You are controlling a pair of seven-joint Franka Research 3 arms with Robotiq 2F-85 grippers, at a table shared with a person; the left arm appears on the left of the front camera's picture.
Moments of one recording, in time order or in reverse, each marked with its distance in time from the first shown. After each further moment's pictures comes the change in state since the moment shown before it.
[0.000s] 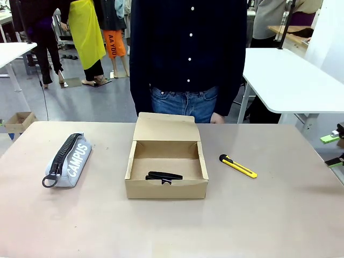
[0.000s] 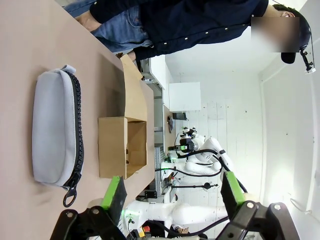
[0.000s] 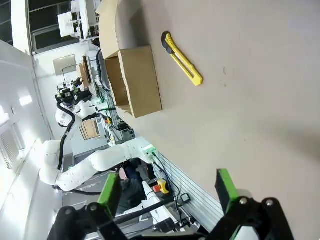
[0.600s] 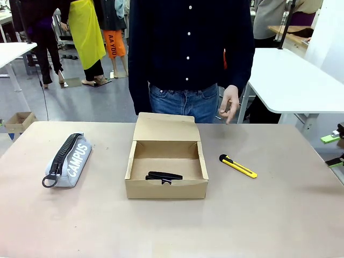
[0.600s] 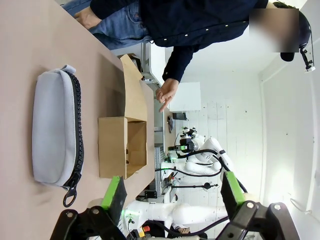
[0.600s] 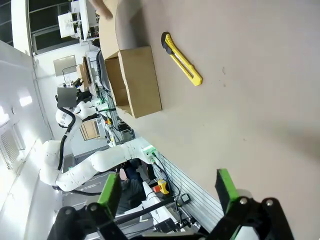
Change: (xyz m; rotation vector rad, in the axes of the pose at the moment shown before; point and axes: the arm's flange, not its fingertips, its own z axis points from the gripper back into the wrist) left arm 0.000 0.000 0.000 0.000 0.000 0.000; right arm 0.000 -0.001 0.001 0.000 -0.003 -0.001
